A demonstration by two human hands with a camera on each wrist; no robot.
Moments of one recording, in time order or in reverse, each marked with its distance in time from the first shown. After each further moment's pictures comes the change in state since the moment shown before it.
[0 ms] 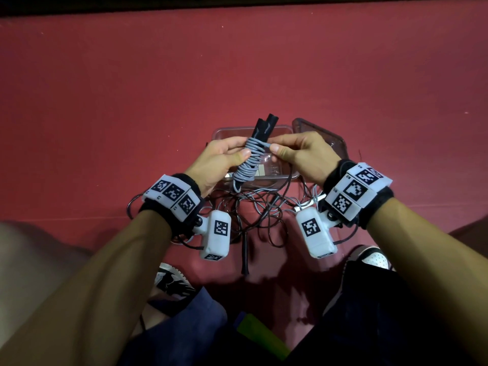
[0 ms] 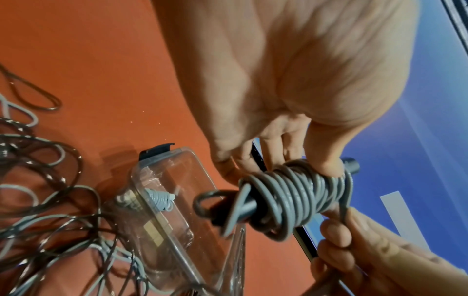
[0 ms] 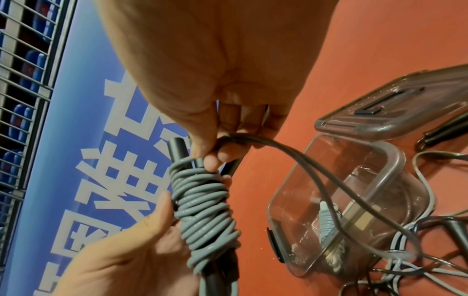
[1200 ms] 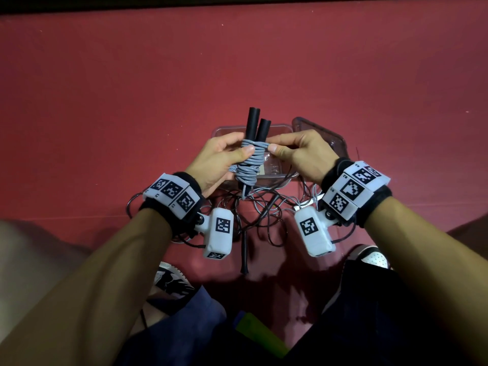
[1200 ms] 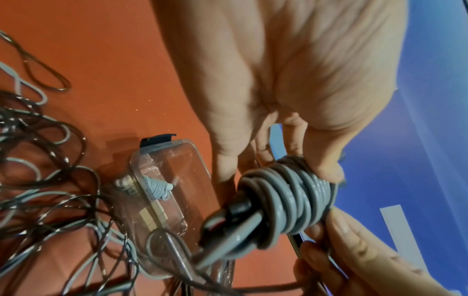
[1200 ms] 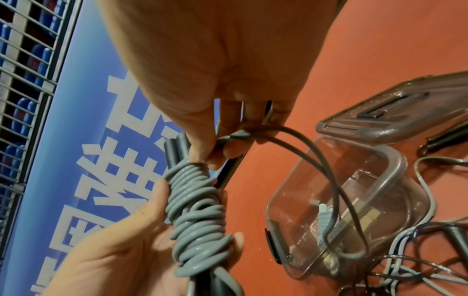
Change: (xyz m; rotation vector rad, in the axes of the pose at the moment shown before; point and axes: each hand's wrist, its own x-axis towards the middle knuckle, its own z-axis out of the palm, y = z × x) left_hand 0.000 0.004 0.004 -0.162 0.026 -0.037; right_hand 0.002 -0.001 0.002 -0.046 0.016 -0.001
